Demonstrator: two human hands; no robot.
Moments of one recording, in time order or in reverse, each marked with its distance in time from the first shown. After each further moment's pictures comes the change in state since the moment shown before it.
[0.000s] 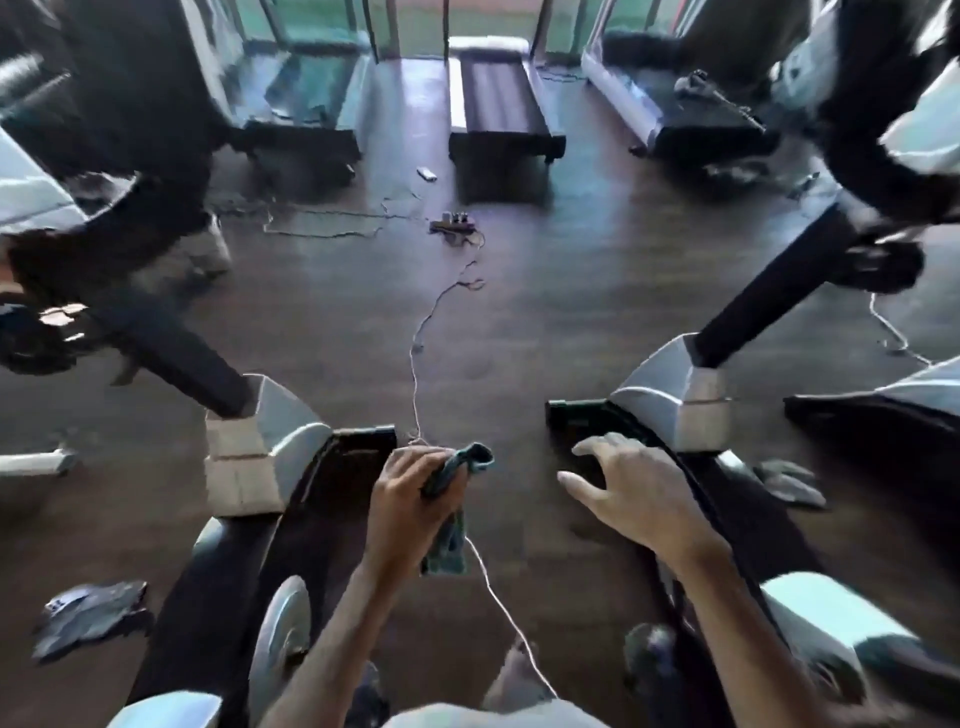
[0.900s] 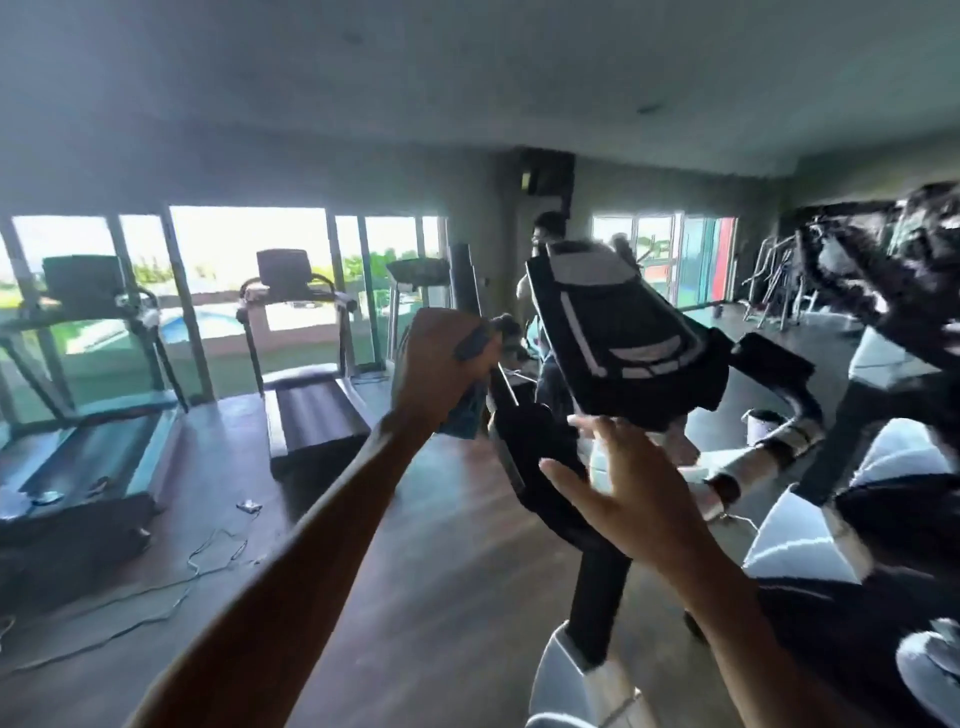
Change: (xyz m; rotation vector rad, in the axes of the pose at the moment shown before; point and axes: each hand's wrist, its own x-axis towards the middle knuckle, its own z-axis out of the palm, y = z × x) left_hand 0.497 0.301 0.171 -0.231 -0.016 0.727; right_hand 0.132 0.161 -0.271 0.173 0.937 0.189
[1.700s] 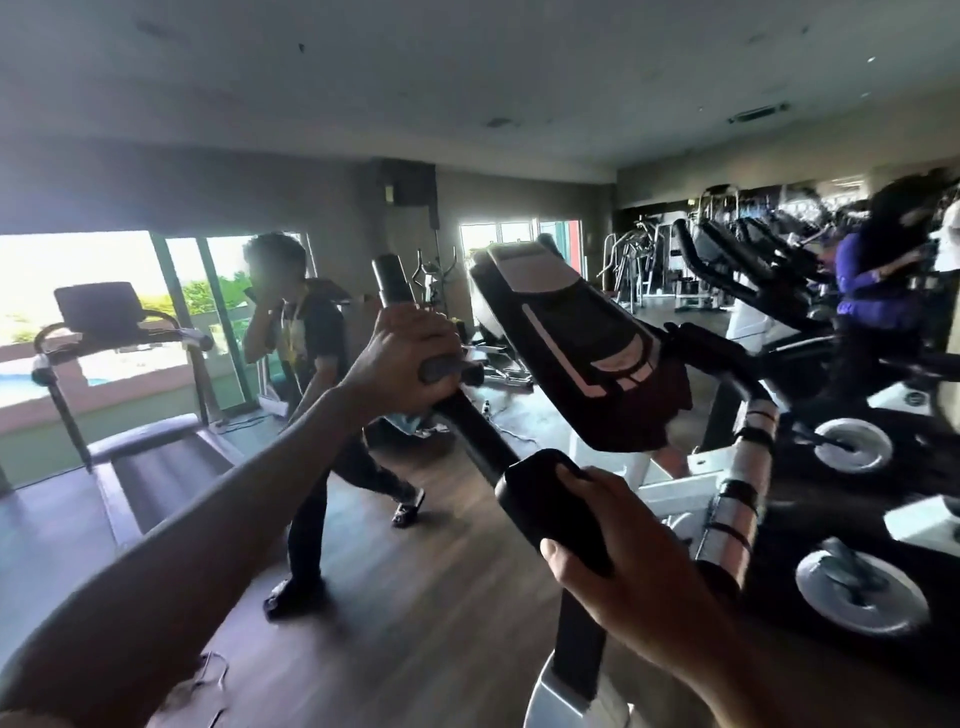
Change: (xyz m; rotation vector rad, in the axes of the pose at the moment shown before) left_hand 0.105 -0.156 0.090 0.022 -0.231 0.675; right_hand 0.012 -0.016 0.074 0.012 0.072 0.162
